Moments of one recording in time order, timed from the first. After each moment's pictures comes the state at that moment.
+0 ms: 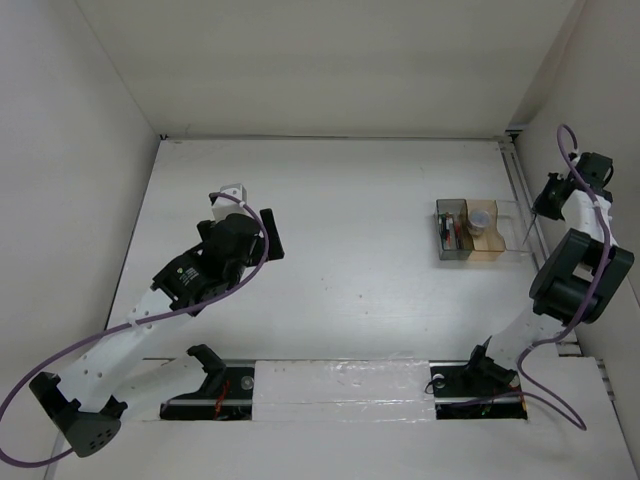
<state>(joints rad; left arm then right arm) -0.74 0.90 1.00 -0.77 -0.54 -0.63 -0.54 1.75 1.38 -0.47 -0.15 0.00</state>
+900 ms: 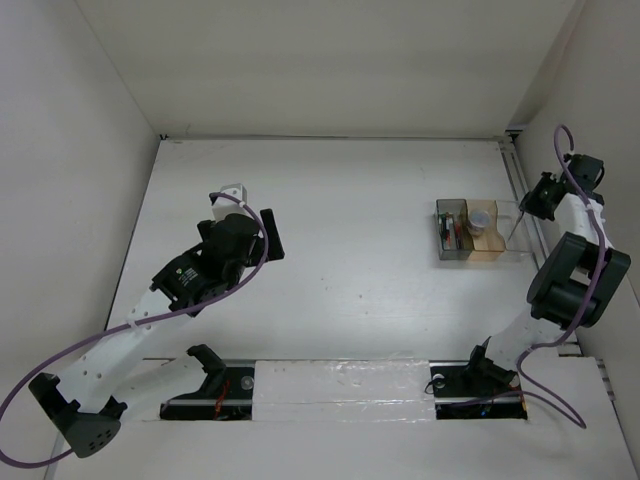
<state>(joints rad) -0.74 0.89 1.00 -0.76 -0.53 -0.63 -0.51 1.71 1.32 -0.41 -0.21 0.15</state>
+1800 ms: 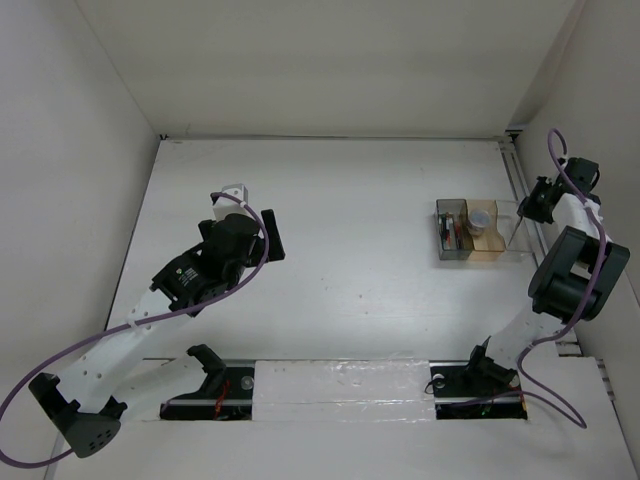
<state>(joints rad) -0.74 0.89 1.00 -0.76 -0.51 -0.61 -0.51 1.76 1.31 -0.40 -0.21 0.10</state>
